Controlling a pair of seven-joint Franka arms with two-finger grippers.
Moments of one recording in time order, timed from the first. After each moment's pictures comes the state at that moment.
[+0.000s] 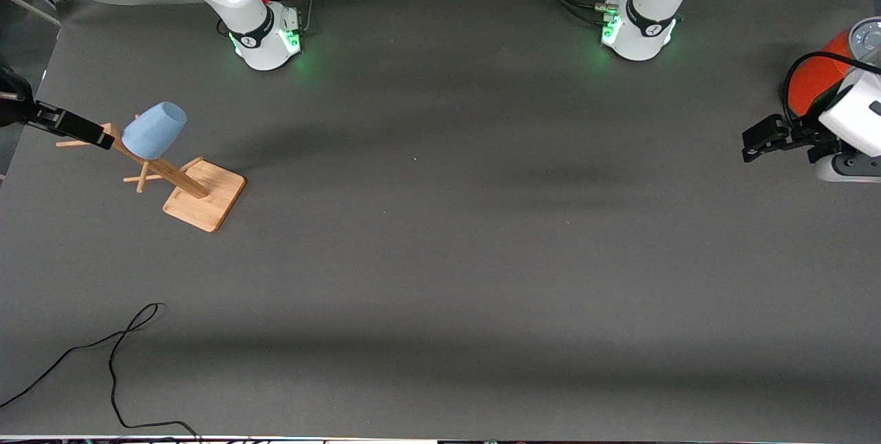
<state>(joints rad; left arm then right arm) 0.01 0.03 -0.06 -1.59 0.01 1.60 -0.02 0.18 -0.03 -0.26 -1.59 0.04 1.45 0.36</state>
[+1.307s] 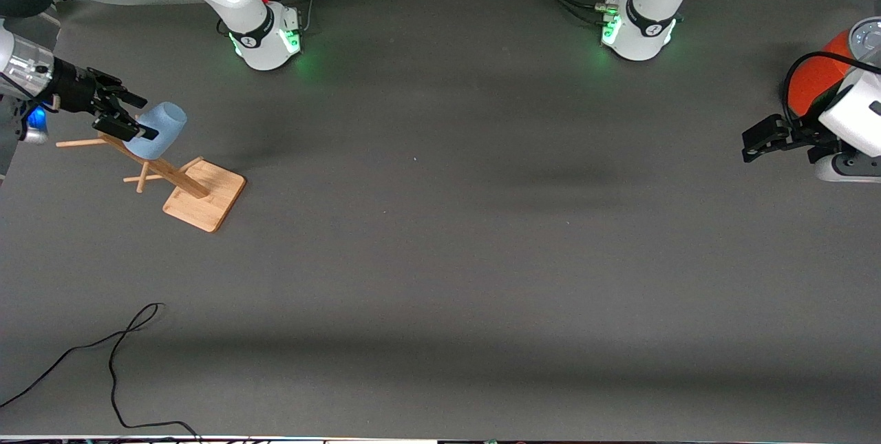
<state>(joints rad) 0.01 0.03 -0.06 -1.59 0.01 1.60 -0.02 0.18 -0.35 -0.43 -2.30 0.19 1.83 0.73</state>
